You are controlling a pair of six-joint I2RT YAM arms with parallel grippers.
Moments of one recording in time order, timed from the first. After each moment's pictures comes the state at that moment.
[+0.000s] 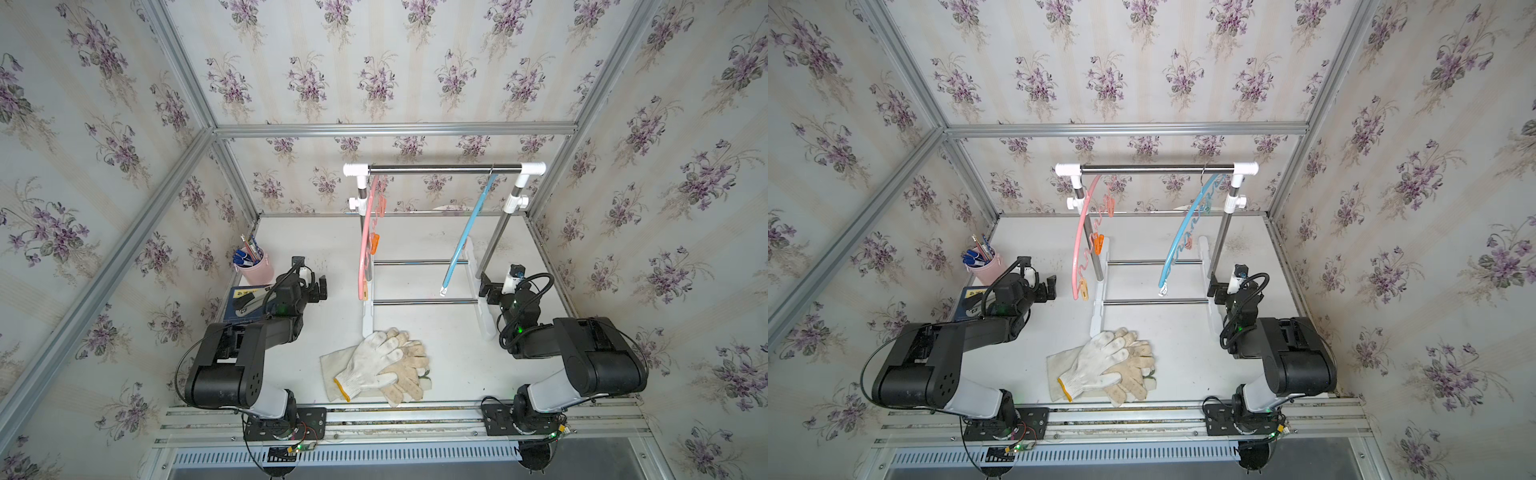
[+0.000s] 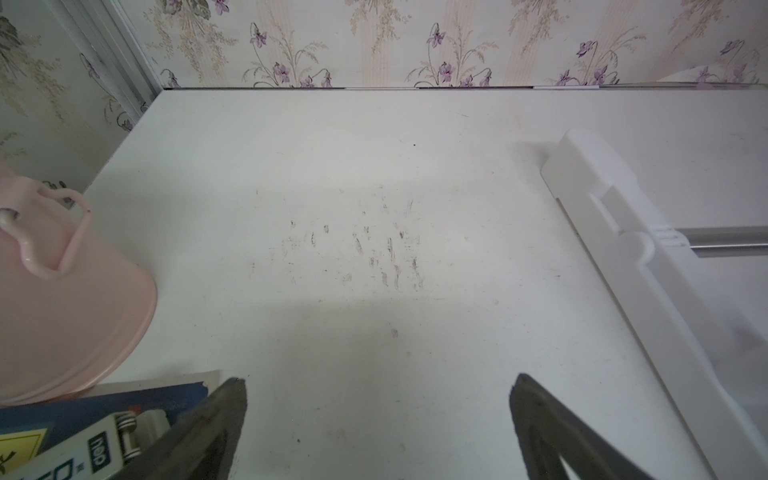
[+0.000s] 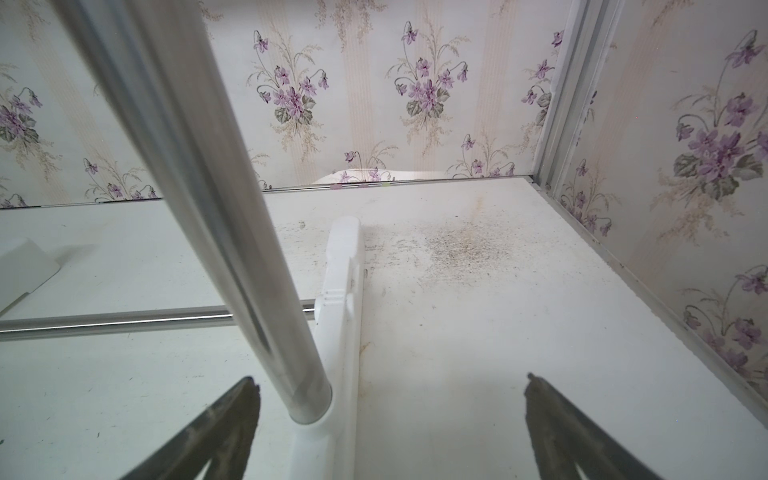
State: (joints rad) left arm 0.01 1.51 0.45 0.59 0.00 0.00; right arm 0.04 1.54 0.24 1.12 0.04 0.05
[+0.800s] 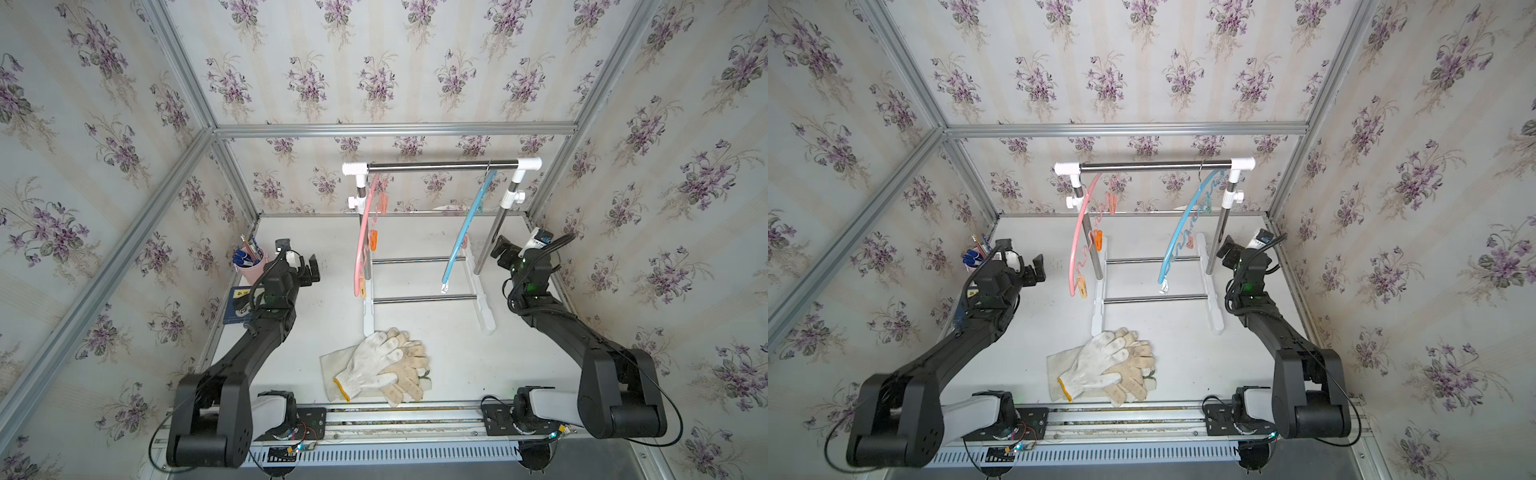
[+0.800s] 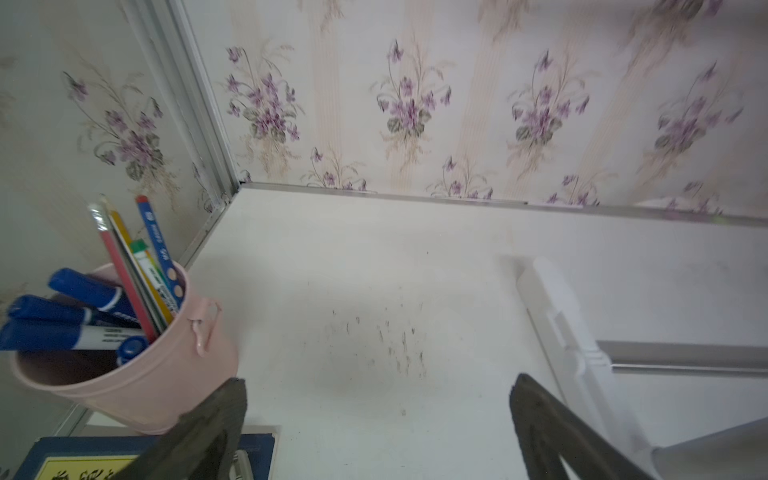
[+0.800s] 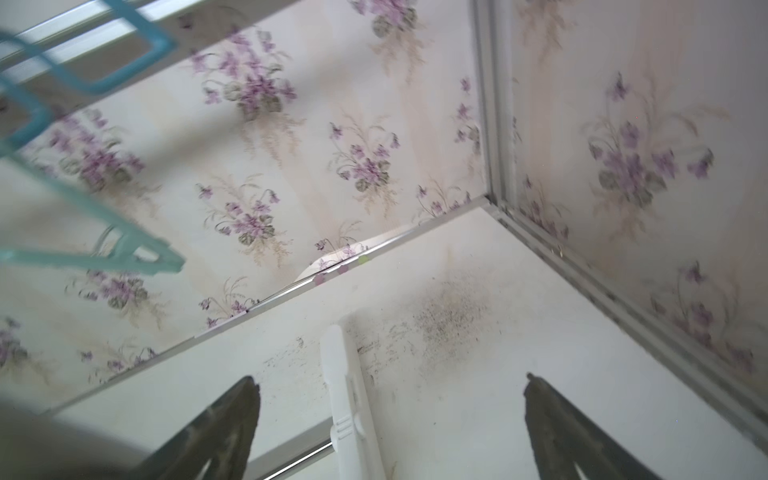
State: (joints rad) left arm 0.01 1.13 0.59 0.28 -0.10 -0.11; right arm 0.02 1.32 0.71 0.31 0.23 0.47
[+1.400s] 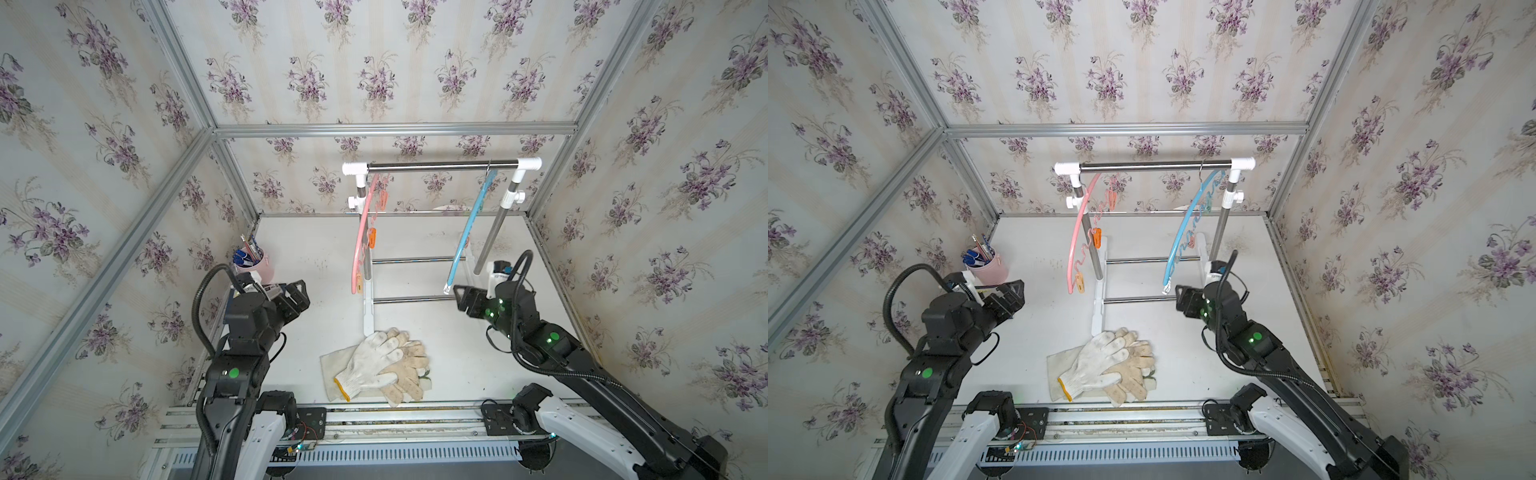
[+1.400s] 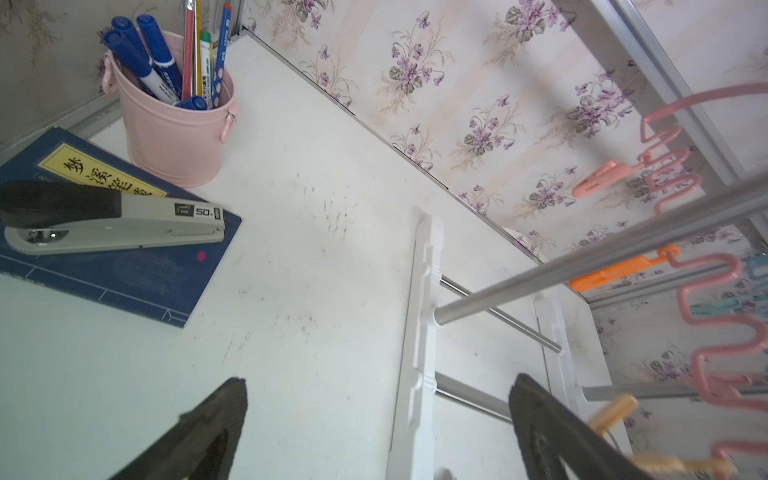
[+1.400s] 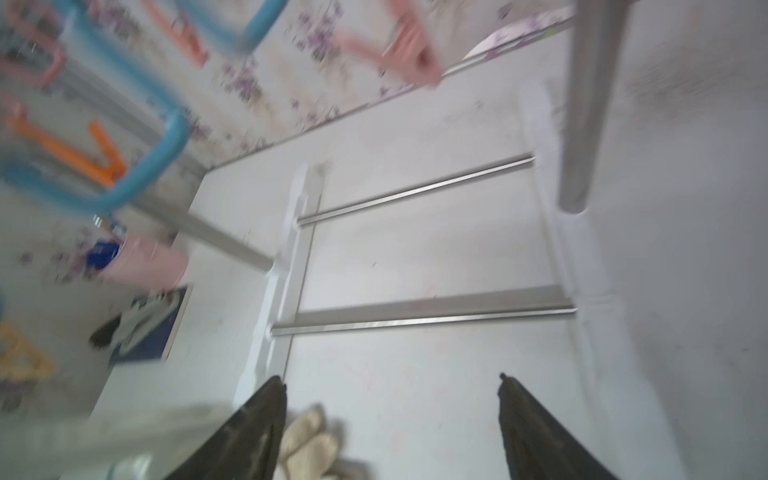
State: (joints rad) left arm 0.00 0.51 0.75 -0.71 0.03 -0.64; right arm 0.69 0.79 0.66 -0.43 0.18 0.62
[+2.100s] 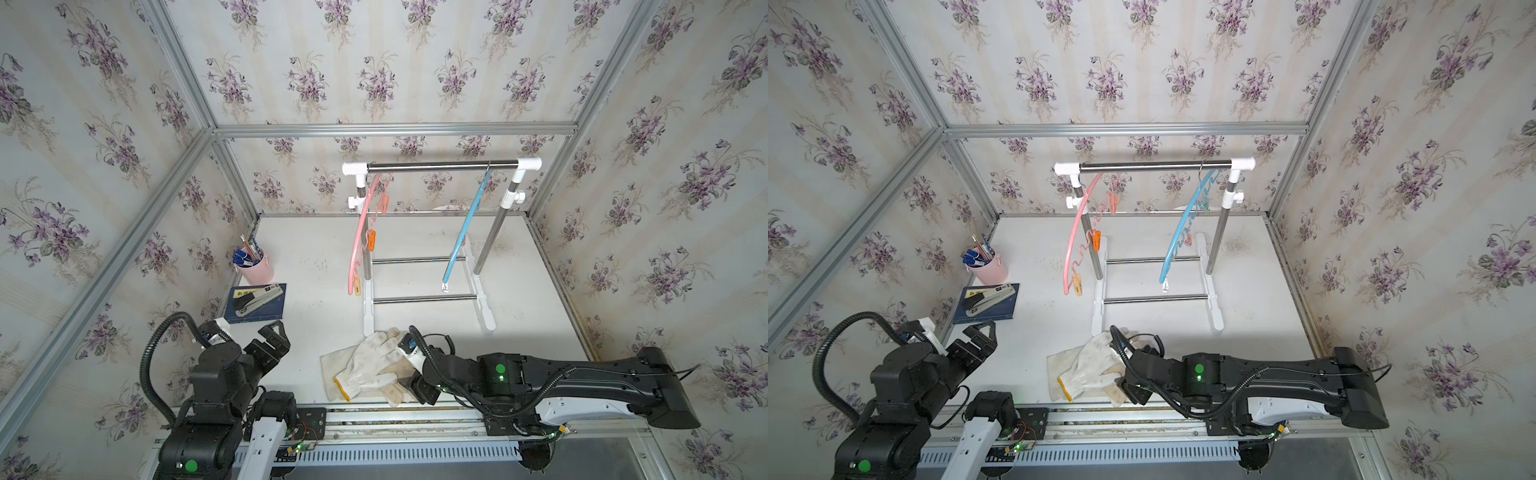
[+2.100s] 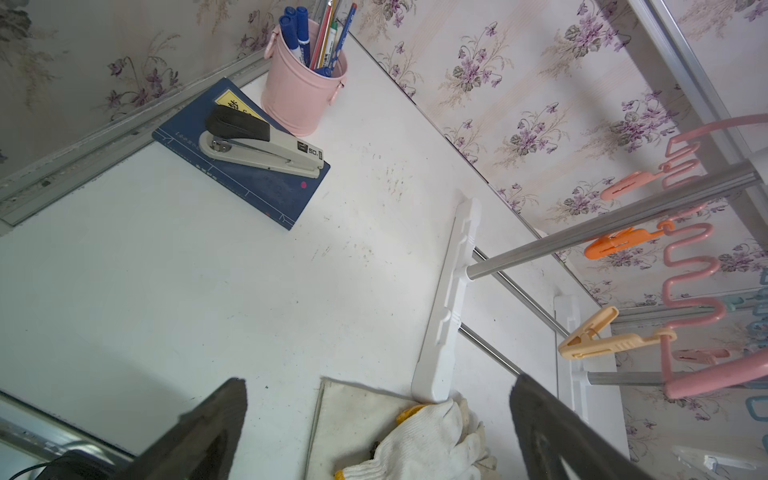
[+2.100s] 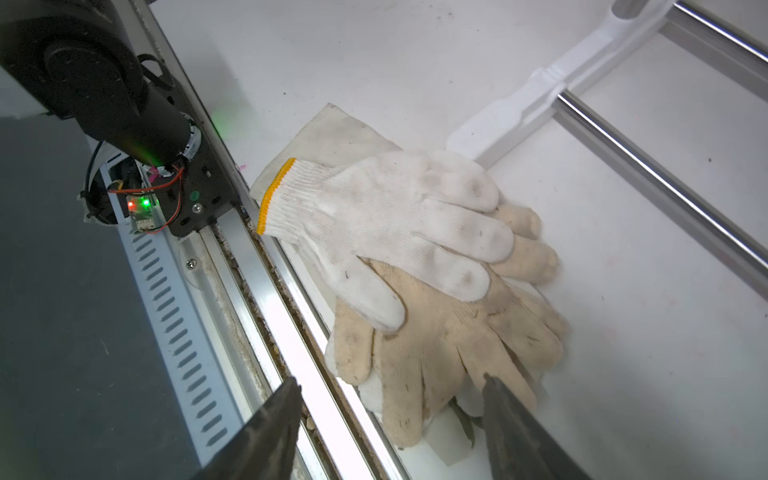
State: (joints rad) left arm 0.00 0.29 0.99 -1.27 -0.11 -0.76; right arm 1.46 1.13 0.79 -0.48 0.25 0.35
